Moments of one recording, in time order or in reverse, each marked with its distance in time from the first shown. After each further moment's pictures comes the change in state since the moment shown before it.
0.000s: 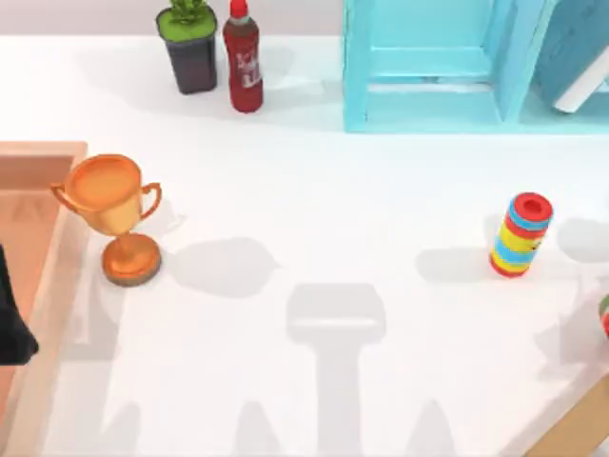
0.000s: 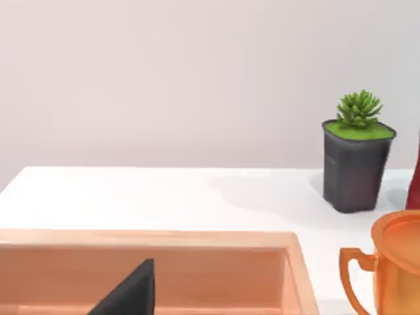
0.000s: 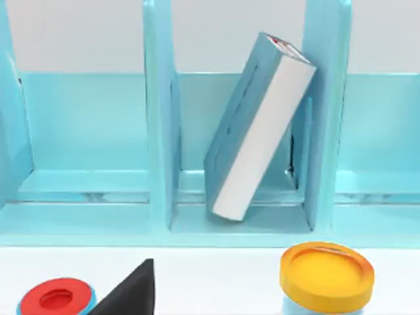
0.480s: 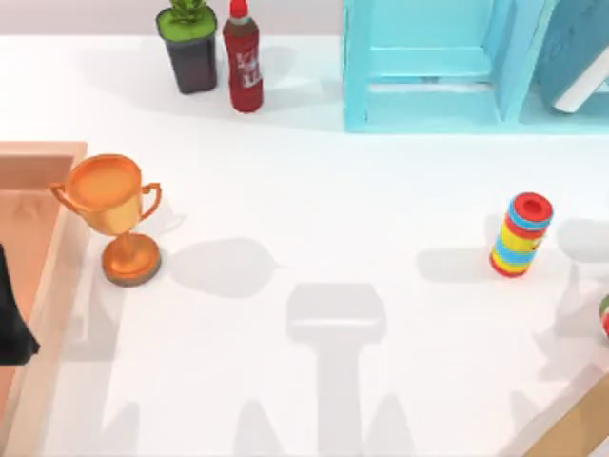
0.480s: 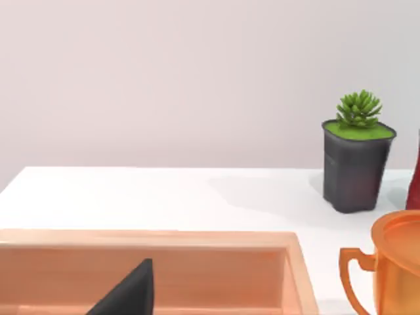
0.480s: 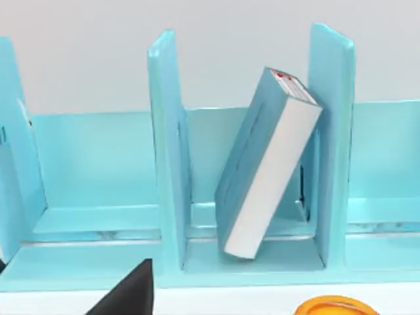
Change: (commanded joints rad) left arm 0.000 0.000 0.000 0.000 0.000 0.000; right arm -0.018 0.221 0.109 0.130 -0.023 0.050
